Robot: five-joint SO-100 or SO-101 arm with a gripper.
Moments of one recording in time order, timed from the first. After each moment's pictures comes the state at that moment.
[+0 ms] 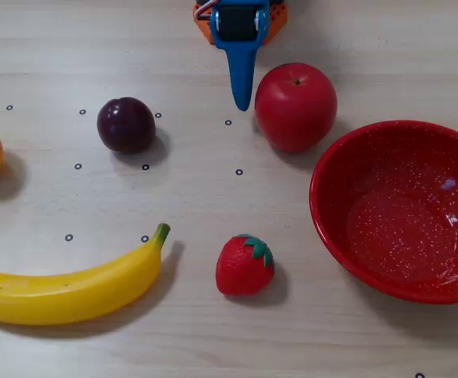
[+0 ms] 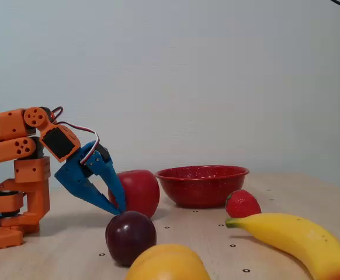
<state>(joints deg) 5.6 183.3 173.3 60.5 -2.4</state>
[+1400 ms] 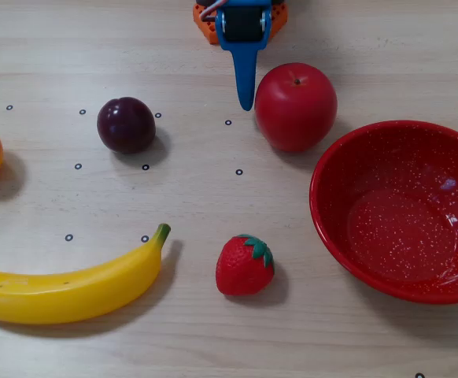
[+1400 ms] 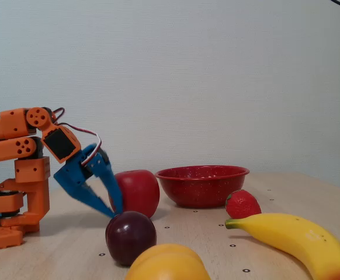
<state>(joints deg) 7.0 175.0 172.0 60.6 1.8</state>
